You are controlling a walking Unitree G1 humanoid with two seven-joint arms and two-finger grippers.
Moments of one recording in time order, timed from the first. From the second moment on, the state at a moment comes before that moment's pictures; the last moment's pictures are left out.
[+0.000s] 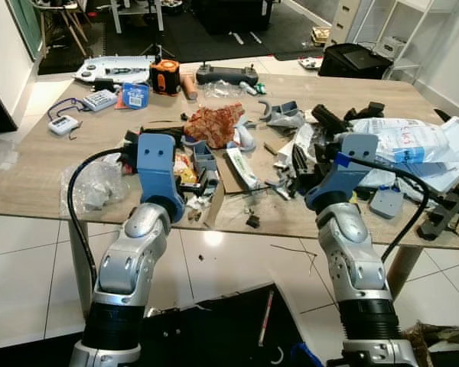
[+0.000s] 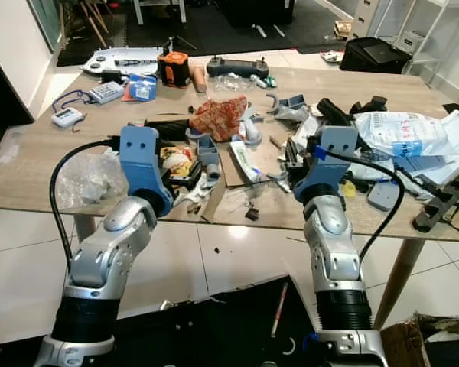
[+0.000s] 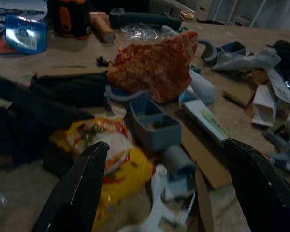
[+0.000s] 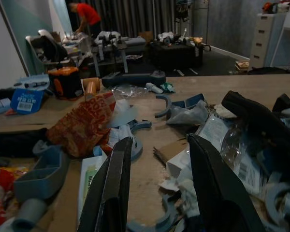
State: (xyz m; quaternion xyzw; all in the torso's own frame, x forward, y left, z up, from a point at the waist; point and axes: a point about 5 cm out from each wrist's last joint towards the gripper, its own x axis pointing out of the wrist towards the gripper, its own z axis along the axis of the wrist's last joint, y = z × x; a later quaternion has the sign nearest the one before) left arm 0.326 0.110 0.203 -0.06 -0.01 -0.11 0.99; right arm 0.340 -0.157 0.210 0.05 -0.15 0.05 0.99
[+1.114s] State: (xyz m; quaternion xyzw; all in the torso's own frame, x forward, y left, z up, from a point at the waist) left arm 0.327 0.111 0.210 -0.06 -0.03 -0.11 0.99; right arm 0.341 -0.155 0.206 0.01 -0.12 0.05 0.99
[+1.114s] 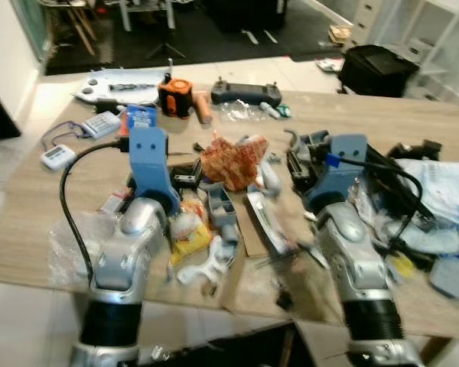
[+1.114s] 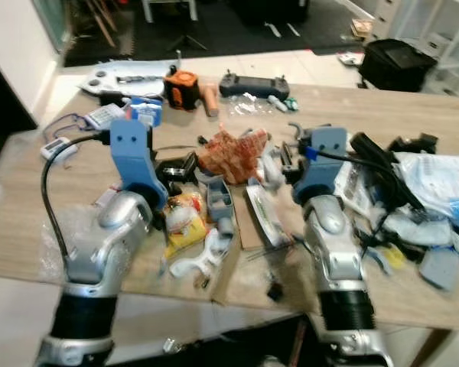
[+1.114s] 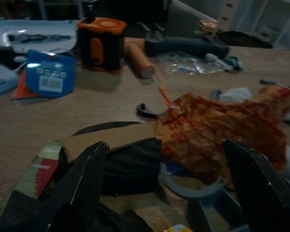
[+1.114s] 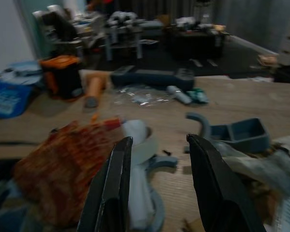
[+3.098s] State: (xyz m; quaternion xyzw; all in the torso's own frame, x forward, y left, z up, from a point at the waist) left arm 0.318 0.114 0.204 -0.03 -0.04 -0.11 0.99; right arm 0.403 -0.173 0.193 -0.22 0.02 0.05 0.97
